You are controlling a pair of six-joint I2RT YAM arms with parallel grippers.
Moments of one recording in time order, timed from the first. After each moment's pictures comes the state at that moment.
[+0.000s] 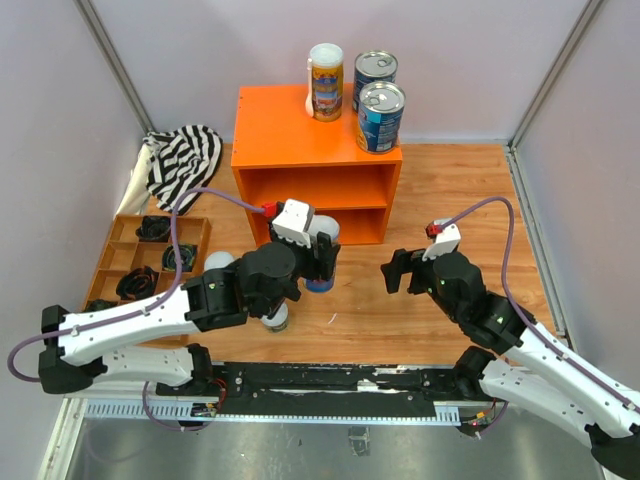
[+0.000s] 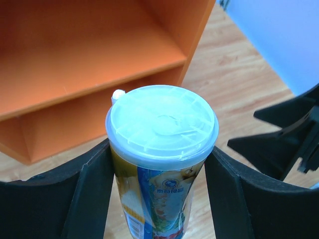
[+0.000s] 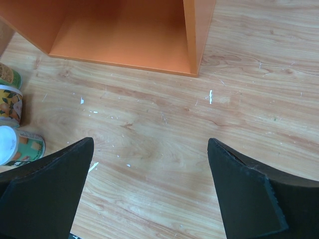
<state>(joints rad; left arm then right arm) -1.25 1.06 1.03 -0.26 -0.74 -0.38 0.84 0.64 0.64 -0.40 0.40 0.39</state>
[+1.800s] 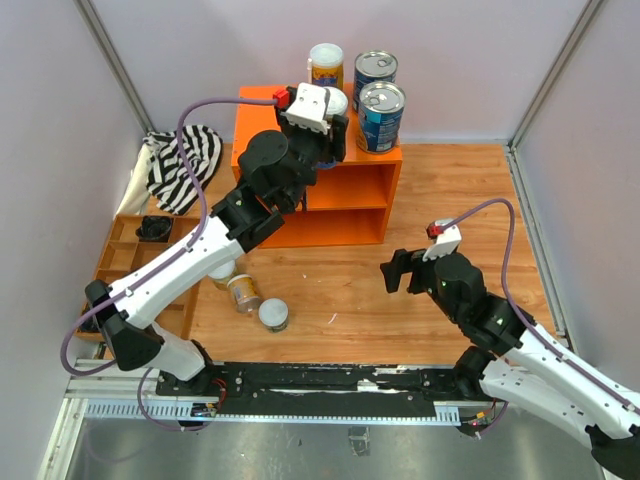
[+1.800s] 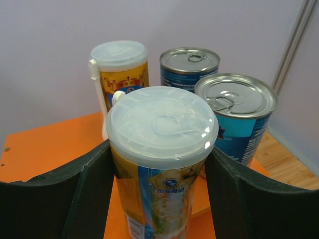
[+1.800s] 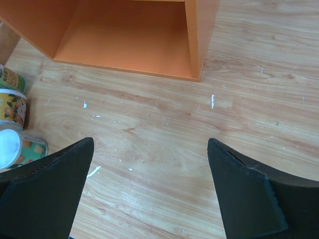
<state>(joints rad) -0.88 1.44 1.58 0.13 -0.53 0.15 0.84 0.63 0.62 -0.37 0.40 0.39</state>
